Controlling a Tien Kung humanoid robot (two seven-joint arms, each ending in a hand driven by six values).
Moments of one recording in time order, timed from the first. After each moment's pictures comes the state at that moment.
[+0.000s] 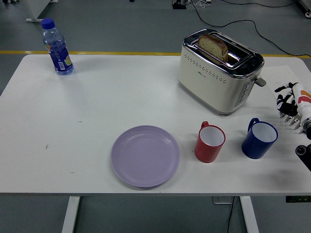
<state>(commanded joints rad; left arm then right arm) -0.09 0.06 -1.09 -0.18 1.14 0.10 0.25 0.51 -0.39 1.06 0.99 -1.71 -0.42 -0.20</state>
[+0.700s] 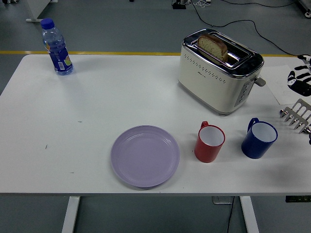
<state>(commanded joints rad) -0.09 0.06 -1.08 -0.18 1.13 0.09 0.25 0.53 -0.41 1.15 1.09 -1.63 -0.40 -0.15</state>
